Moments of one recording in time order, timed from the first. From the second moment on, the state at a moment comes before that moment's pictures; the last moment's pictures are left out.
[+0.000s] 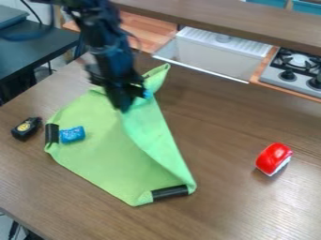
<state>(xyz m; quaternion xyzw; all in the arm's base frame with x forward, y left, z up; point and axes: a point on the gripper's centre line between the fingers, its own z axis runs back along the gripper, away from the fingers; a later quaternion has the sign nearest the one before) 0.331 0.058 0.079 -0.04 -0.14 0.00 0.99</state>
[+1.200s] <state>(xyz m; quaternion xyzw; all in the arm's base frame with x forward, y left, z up) 0.241 0.135 0.098 0.00 -0.10 0.17 0.98</state>
